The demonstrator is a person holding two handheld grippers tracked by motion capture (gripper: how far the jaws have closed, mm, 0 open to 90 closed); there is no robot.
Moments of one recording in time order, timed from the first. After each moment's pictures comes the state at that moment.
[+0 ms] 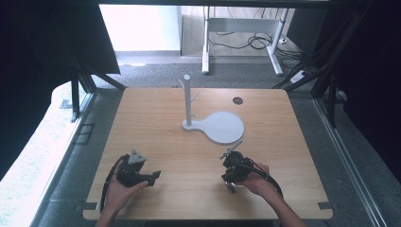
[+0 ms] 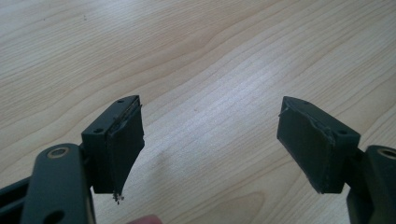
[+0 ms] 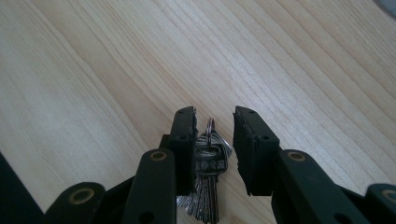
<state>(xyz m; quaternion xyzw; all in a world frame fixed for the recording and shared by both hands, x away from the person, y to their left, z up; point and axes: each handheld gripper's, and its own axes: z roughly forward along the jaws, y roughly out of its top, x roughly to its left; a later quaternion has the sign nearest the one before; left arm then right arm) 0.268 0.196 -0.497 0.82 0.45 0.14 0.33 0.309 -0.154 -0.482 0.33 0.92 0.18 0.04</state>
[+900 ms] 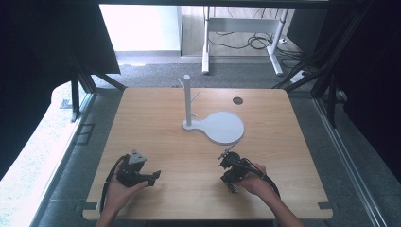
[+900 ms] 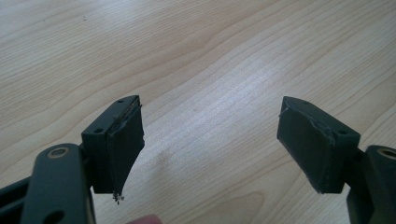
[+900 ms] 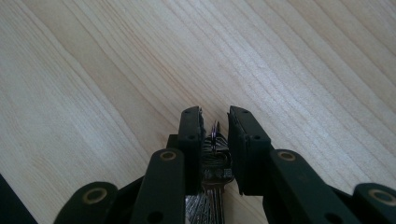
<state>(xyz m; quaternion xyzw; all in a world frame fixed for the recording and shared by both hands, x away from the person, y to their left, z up) 0.268 0.195 -0.497 0.82 0.45 0.15 0.33 0.315 -0.149 -0.494 0.34 0.93 0.16 0.02</state>
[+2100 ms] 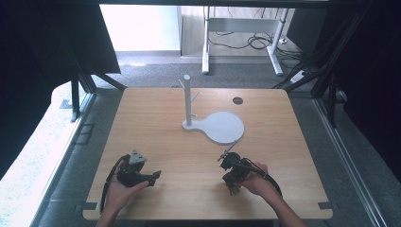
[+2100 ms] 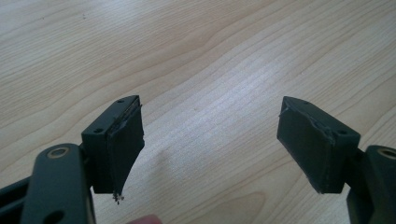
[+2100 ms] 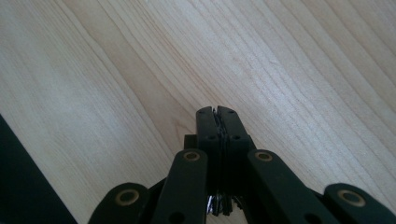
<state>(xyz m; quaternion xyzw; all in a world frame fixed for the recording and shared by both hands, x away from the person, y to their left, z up) 0.268 0.194 -0.498 0.82 0.45 0.15 0.32 0.309 -0.149 -0.481 0.32 0.94 0.15 0.01</state>
